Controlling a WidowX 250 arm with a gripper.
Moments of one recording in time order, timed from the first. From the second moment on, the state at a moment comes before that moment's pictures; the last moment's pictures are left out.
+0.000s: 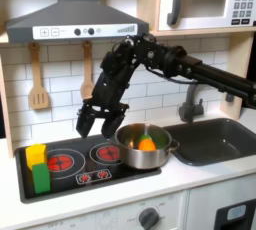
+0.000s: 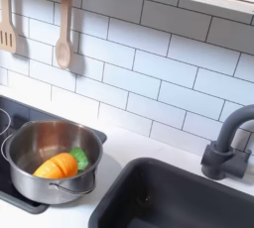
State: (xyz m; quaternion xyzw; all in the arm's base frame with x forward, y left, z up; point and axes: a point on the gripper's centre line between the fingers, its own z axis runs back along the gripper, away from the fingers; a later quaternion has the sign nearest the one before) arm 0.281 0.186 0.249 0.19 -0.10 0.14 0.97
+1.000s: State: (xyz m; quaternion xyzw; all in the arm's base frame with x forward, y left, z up) arm 0.297 0.171 0.244 0.13 -0.12 0.11 0.98
